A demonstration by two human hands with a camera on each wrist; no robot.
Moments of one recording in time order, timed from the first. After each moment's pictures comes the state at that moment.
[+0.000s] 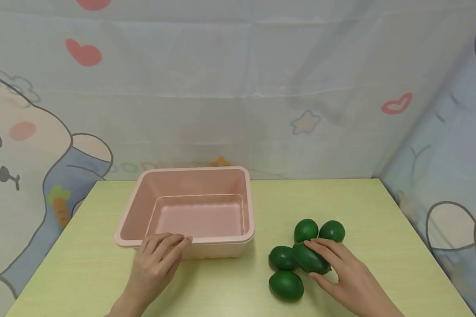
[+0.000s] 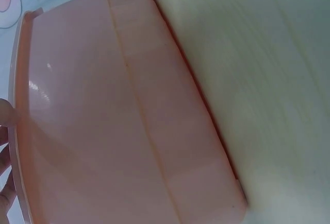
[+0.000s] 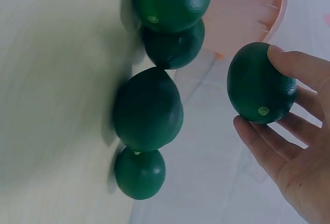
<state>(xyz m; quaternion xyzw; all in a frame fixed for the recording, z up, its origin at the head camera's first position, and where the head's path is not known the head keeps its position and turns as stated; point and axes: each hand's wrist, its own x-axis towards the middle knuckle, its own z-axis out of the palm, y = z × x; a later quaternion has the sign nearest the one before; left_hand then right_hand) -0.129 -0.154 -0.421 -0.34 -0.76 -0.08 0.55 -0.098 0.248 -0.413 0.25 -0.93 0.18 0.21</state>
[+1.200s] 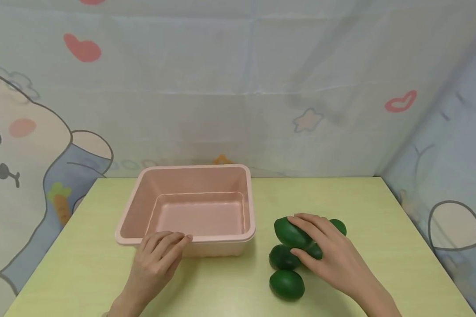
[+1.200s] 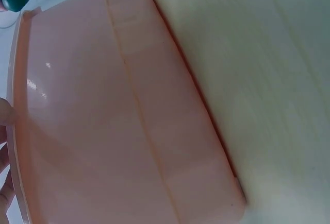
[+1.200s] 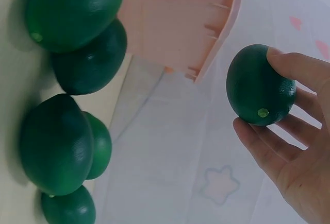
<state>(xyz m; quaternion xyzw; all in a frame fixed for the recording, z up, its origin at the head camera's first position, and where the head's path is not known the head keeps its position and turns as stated) -0.129 -0.155 -0.422 -0.34 -0.77 -0.09 0.54 -0.121 0.216 -0.371 0.31 -0.90 0.23 0.21</state>
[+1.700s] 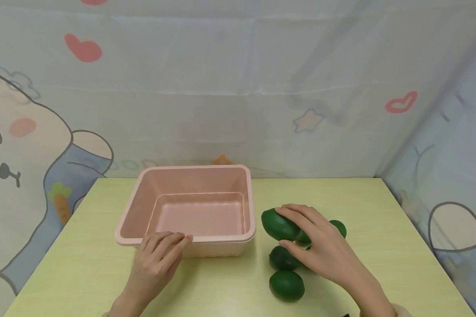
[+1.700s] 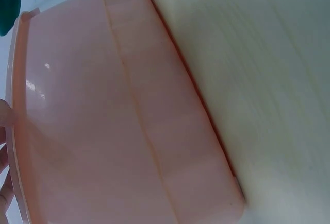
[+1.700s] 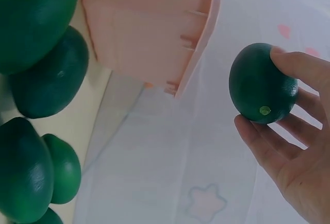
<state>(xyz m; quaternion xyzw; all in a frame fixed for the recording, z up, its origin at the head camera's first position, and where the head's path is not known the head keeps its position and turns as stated) -0.128 -0.155 -0.420 -0.34 -0.76 -0.08 0.54 -0.134 0.197 -0.352 0.36 -0.87 0.26 0.24</state>
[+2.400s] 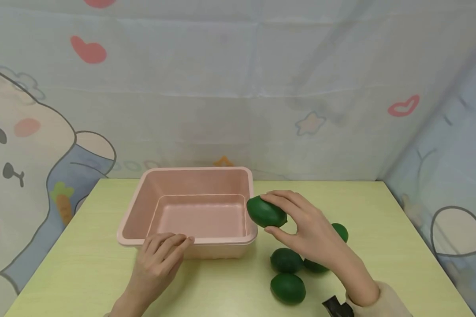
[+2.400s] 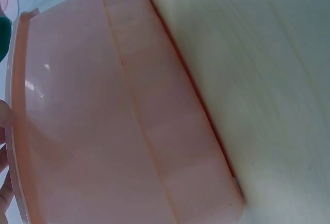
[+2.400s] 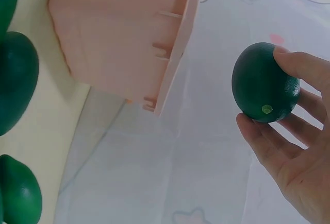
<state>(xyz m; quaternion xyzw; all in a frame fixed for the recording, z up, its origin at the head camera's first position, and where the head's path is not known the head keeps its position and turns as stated) -0.128 -0.155 -0.421 -0.34 -0.76 -0.07 0.55 -0.156 0.174 -0.330 0.36 -0.87 0.28 0.19</state>
